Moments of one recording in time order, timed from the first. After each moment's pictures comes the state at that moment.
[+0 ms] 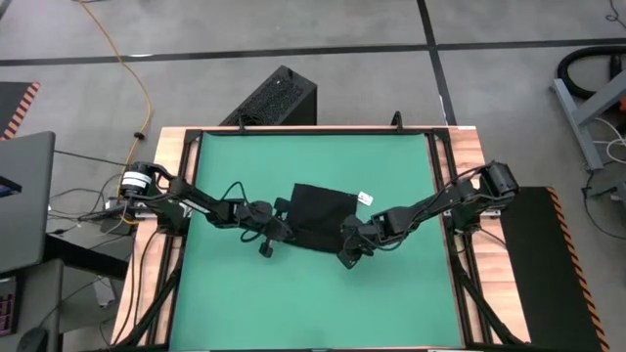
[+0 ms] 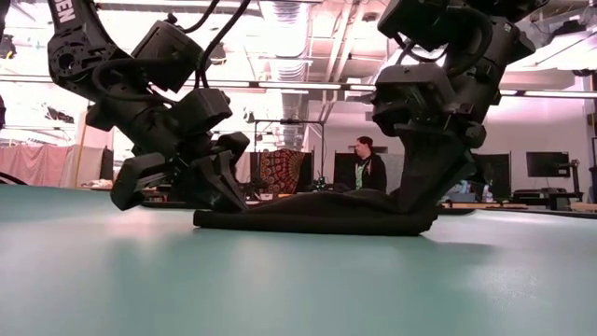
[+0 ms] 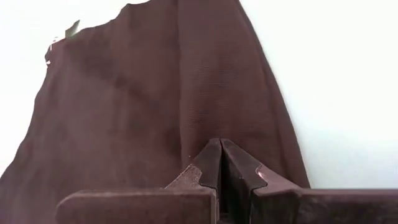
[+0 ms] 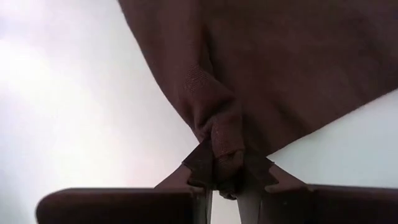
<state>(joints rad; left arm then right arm) -0.03 1.67 0.48 0.62 0.02 0.46 0.24 1.64 0.88 -0.24 0.04 1.02</state>
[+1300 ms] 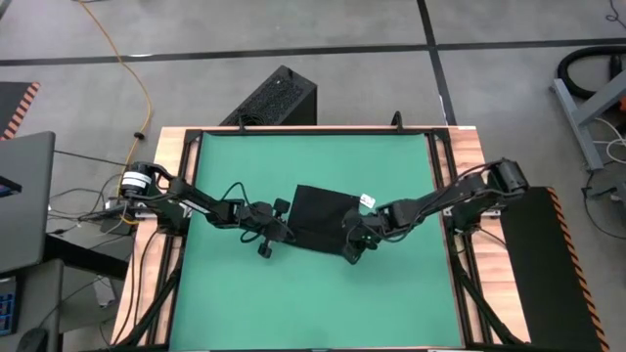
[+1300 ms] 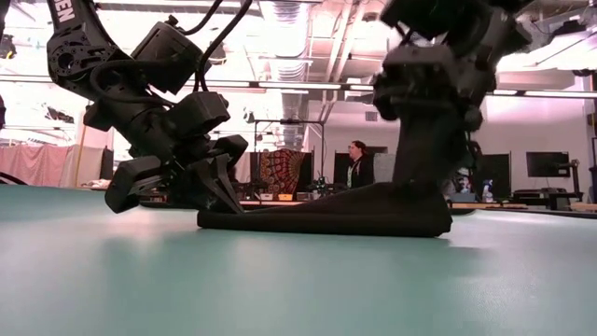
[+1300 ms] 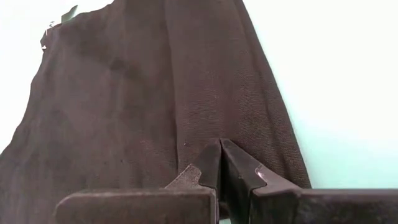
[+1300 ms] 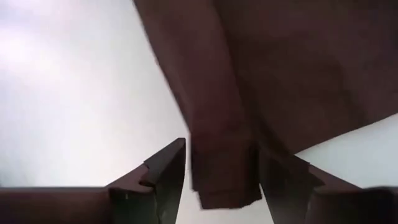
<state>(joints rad) -0.03 1.67 0.48 0.59 0.02 0.46 0.21 1.58 0.88 -0.29 0.01 0.92</state>
